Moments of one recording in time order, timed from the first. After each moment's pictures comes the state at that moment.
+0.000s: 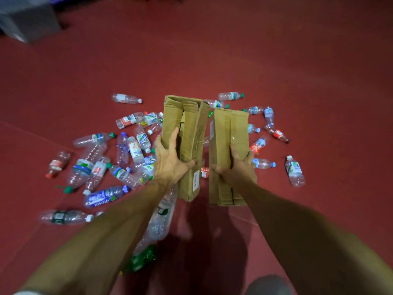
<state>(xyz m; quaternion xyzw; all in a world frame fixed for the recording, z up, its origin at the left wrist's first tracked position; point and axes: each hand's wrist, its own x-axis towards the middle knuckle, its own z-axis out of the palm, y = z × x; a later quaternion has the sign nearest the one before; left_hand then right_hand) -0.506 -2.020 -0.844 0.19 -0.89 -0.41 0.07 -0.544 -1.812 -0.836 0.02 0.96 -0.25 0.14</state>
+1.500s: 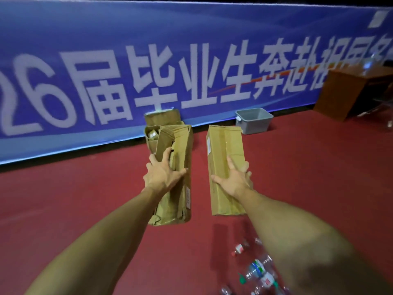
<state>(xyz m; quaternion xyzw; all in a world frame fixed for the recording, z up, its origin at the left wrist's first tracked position) -0.119 -2.688 -0.305 0.58 -0.77 -0.21 0.17 -0.324 -2.586 -0.327 -0.41 0.87 -0.20 0.20</state>
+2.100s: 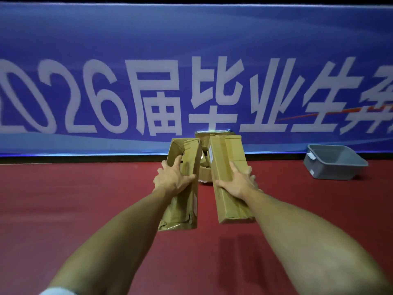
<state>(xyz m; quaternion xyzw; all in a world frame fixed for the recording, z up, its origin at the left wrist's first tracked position) -0.093 -3.136 -0.290 0.69 -0.69 -0.19 0.10 -0.306 -3.095 -0.295 -0.54 0.80 -0.11 0.24</state>
